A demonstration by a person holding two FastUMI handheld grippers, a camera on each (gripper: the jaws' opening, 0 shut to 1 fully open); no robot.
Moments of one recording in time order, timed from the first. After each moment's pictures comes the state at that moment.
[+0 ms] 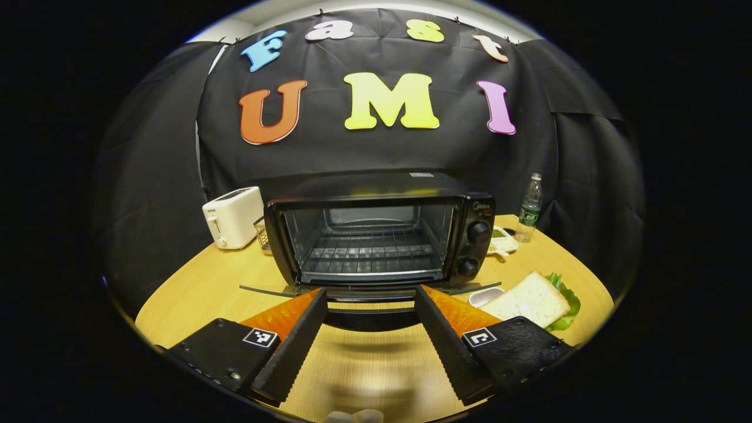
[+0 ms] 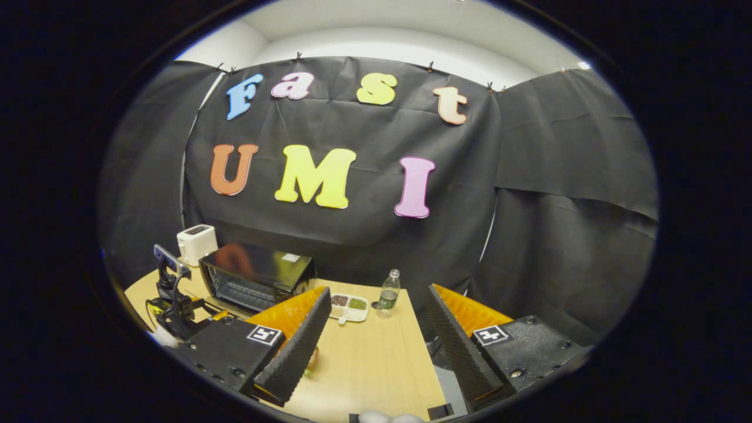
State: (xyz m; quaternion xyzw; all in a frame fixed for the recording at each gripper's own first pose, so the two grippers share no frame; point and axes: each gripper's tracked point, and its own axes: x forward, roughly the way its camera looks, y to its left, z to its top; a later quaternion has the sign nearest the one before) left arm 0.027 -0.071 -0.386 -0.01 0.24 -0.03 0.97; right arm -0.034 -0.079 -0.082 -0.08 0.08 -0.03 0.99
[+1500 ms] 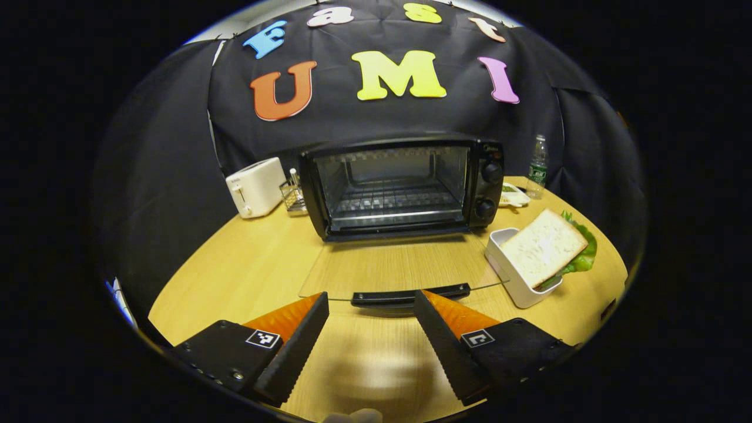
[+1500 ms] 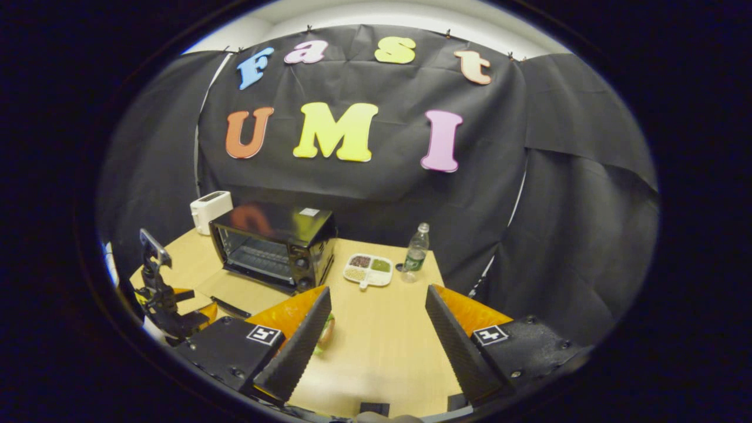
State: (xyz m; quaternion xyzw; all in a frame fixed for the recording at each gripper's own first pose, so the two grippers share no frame) left arm -0.046 -0.023 -0.396 0.03 0.28 0.00 0.96; right arm -0.004 -0.055 -0.190 -0.06 0.19 0.03 0.98
